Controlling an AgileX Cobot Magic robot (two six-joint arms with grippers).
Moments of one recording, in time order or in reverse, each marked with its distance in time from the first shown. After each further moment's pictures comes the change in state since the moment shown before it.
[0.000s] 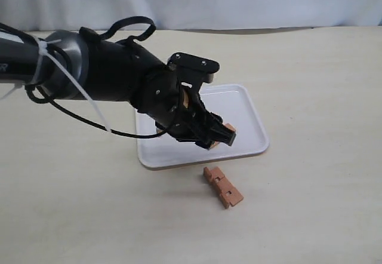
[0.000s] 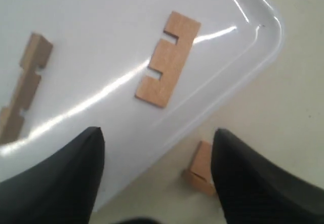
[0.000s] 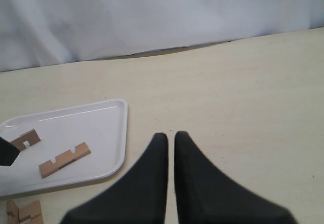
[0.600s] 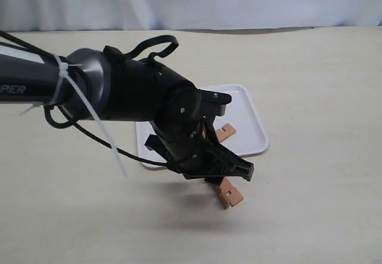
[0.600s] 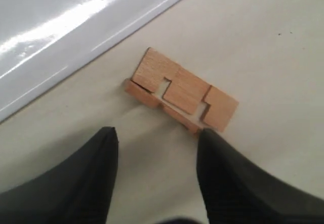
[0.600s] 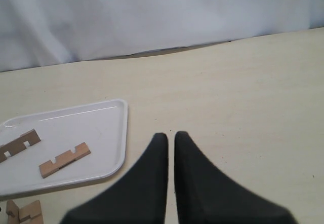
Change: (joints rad) left arm -0.104 0.016 -0.021 -0.116 0.189 -0.116; right arm 0.000 0.000 0.000 0.000 0.000 0.000
